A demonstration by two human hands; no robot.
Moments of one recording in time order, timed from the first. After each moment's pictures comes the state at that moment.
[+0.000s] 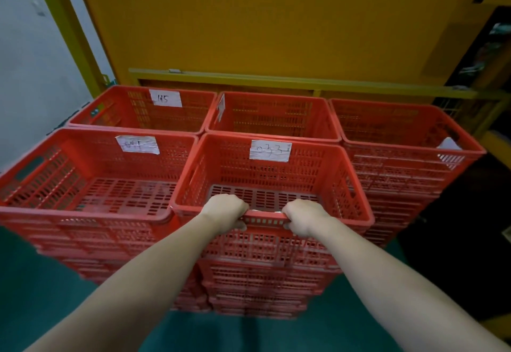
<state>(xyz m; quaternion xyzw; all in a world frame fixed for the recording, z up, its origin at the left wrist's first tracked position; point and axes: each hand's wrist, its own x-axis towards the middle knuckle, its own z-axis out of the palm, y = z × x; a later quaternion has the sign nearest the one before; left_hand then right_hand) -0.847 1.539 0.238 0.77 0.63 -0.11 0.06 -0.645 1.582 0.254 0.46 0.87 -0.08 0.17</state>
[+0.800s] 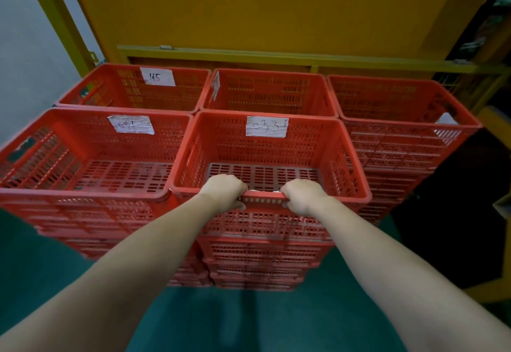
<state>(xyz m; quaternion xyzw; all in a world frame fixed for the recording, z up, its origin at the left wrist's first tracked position) -0.842 1.532 0.237 0.77 0.62 -0.12 0.05 -0.641 1.572 0.253 0.45 0.88 -0.08 0.16</state>
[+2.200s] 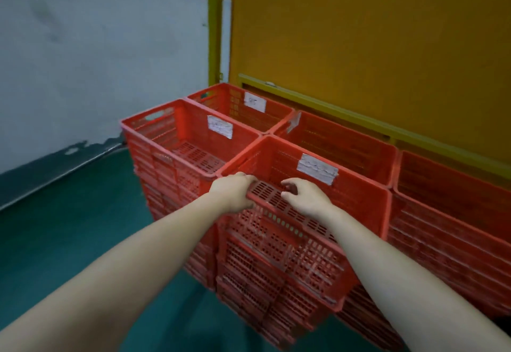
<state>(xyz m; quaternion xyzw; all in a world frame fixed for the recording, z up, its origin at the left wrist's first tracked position) -0.803 1.451 0.301 0.53 0.84 0.06 0.09 -0.648 1.589 0.310 0.33 0.91 -0.26 -0.01</state>
